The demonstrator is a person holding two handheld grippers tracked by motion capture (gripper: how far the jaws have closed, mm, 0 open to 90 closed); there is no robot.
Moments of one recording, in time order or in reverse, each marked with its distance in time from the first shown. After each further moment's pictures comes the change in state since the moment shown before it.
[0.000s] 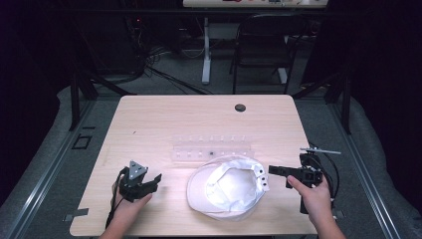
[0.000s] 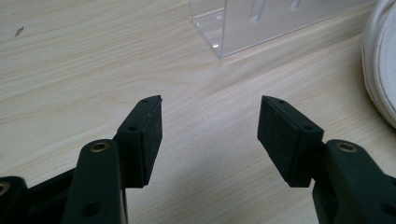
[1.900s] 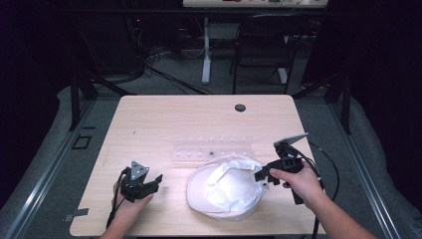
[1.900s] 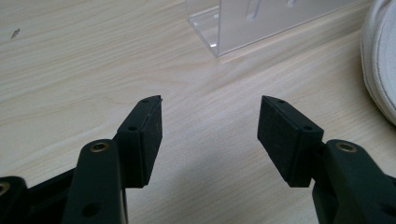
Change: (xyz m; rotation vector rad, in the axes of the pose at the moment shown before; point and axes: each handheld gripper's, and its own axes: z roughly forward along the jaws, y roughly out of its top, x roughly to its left) left arm -0.003 0.000 0.001 0.009 0.001 0.021; right arm 0.040 0.031 0.034 0.479 -0.076 0.049
